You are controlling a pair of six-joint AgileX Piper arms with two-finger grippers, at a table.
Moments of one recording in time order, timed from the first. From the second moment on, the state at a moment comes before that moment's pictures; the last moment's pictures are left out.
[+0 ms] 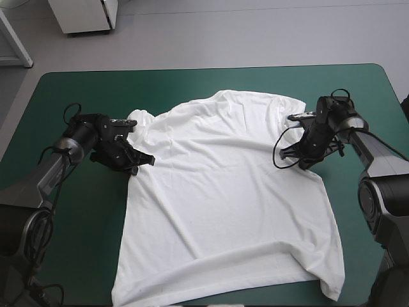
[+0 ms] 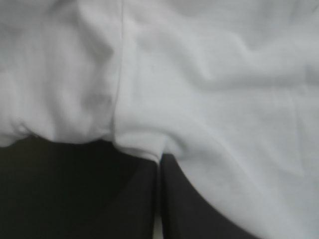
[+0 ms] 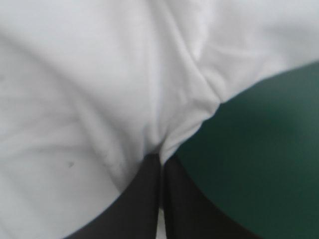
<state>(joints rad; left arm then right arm) -0.15 1.74 -1.31 -0.18 1.01 0.11 0.10 1.95 -1.53 0.12 1.16 -0.20</state>
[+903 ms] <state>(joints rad) -0.15 1.35 -1.79 -0.11 1.26 0.11 -0.09 1.46 -1.83 0.21 1.21 -0.14</state>
